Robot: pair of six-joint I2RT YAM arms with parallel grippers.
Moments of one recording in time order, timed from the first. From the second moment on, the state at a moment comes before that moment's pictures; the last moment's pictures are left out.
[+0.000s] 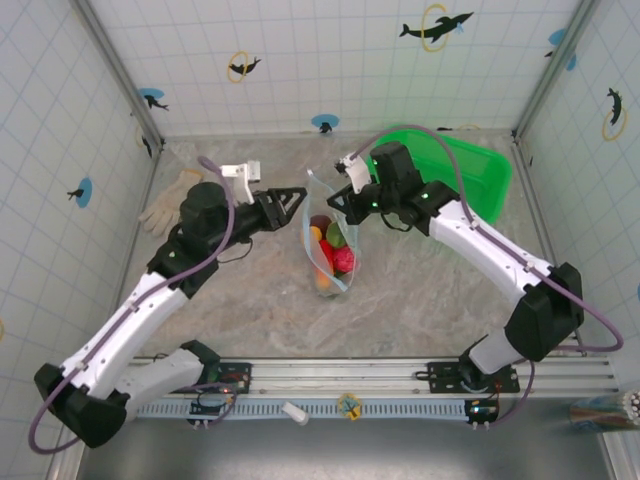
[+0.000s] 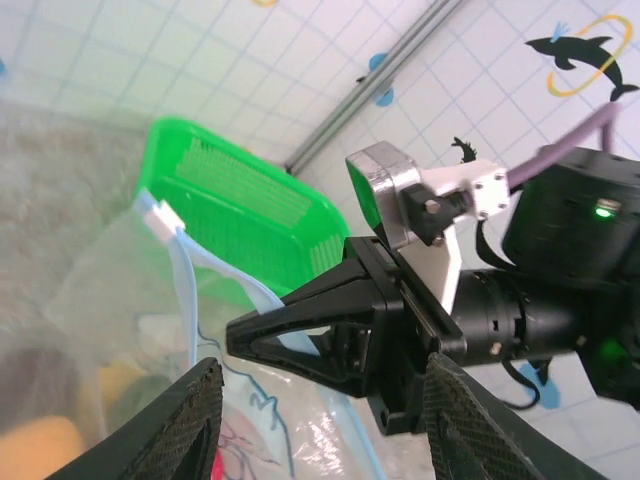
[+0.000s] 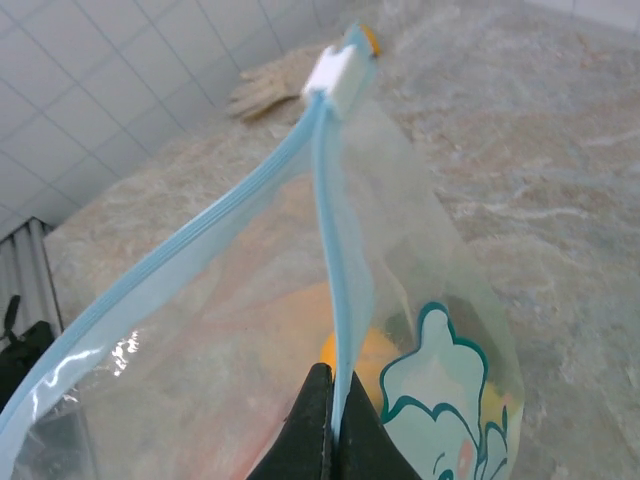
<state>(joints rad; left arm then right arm) -0.59 0.95 0.99 -0.21 0.30 -0.63 0.64 1.49 1.32 -0.42 -0.47 0.05</state>
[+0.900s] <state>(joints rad) -0.59 0.86 0.93 -0.40 0.20 0.22 0.55 1.48 1.19 -0.01 -0.95 0.20</state>
